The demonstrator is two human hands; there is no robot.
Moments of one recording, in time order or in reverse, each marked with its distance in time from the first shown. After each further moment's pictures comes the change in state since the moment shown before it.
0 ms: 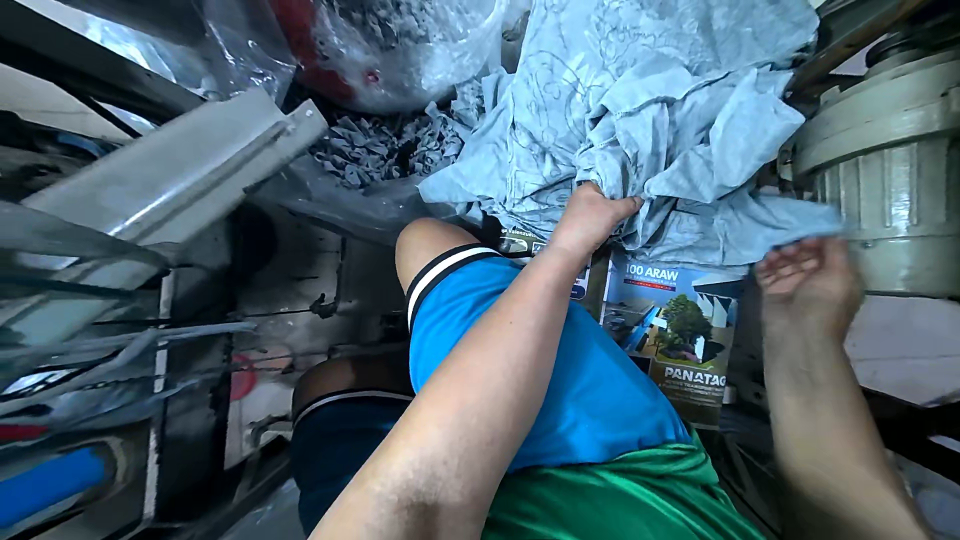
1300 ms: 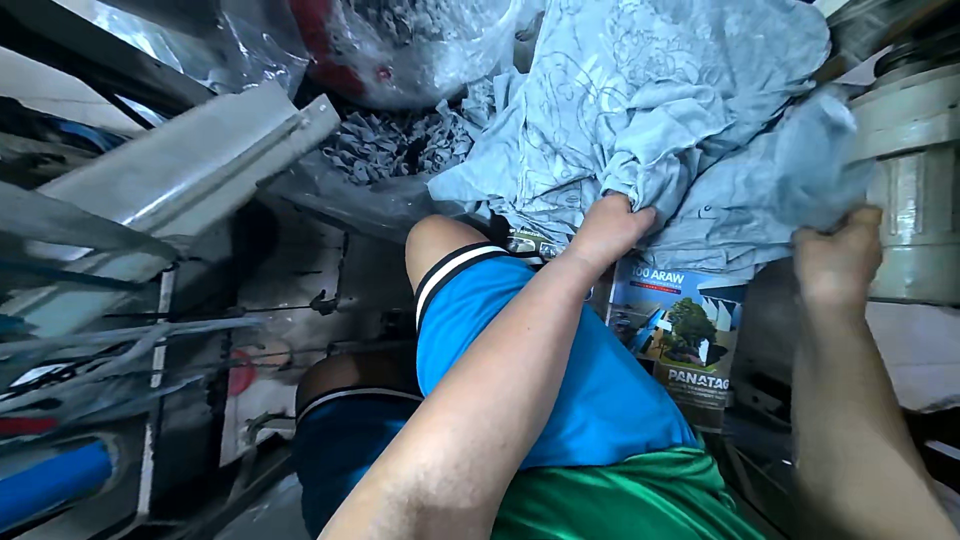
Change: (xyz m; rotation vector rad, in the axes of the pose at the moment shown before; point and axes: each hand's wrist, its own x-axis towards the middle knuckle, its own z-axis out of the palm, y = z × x) left_hand -0.005 0.004 0.001 0.381 -0.140 0.055; right_hand 0.021 -0.030 0.012 -0.939 -0.015 -0.300
